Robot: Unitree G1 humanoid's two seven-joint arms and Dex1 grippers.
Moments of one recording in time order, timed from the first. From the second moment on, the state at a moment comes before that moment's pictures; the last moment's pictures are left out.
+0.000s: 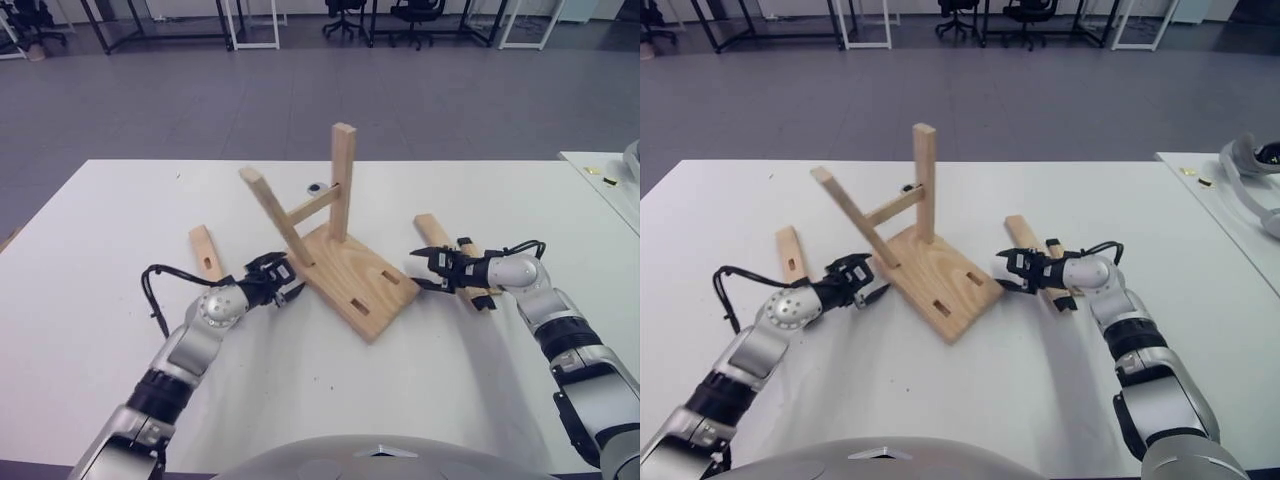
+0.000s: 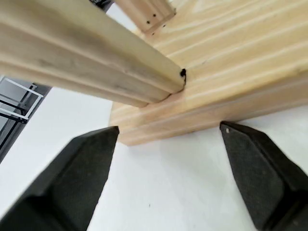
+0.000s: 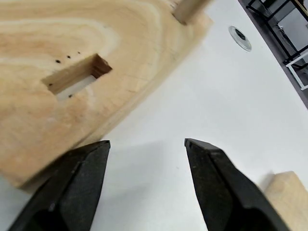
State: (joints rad) left arm -0.20 0.46 -0.34 0.10 0.21 0.13 -0.50; right arm -0.41 -0.60 0.26 0.63 -0.05 -0.38 1.00
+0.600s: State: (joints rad) left arm -0.17 0.34 -0.14 -0.28 0.19 0.34 -0.38; right arm -0.12 -0.54 -0.28 0.30 0.26 0.33 0.56
